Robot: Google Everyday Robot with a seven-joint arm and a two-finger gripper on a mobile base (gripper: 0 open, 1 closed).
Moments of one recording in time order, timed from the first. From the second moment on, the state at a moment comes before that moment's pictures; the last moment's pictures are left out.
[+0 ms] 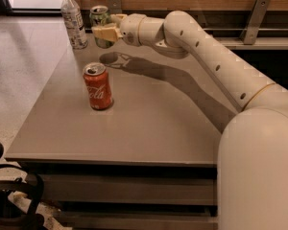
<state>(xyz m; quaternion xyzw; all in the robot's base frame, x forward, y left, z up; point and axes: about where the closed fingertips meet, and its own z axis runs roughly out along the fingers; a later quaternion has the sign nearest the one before) 0.803 0.112 0.933 -0.41 0.60 0.32 0.61</state>
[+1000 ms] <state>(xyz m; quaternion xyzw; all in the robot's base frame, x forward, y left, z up) 0.828 0.141 0.901 -0.42 0.61 0.34 0.58</state>
